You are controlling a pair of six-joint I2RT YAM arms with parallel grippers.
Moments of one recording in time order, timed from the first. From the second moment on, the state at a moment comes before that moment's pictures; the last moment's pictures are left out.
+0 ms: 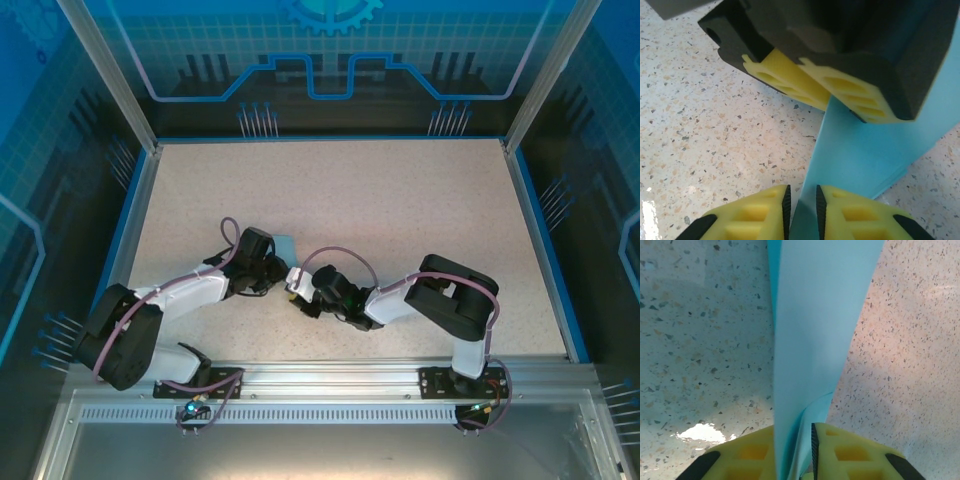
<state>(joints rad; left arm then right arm) -0.46 1.37 0.61 -0.22 0.12 -1.10 1.03 1.87 0.71 0.58 0.02 -0.15</state>
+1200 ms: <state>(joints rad) -0.41 1.41 0.67 -0.29 0.16 -1.01 1.01 1.84 0.74 0.58 -0.02 -0.20</state>
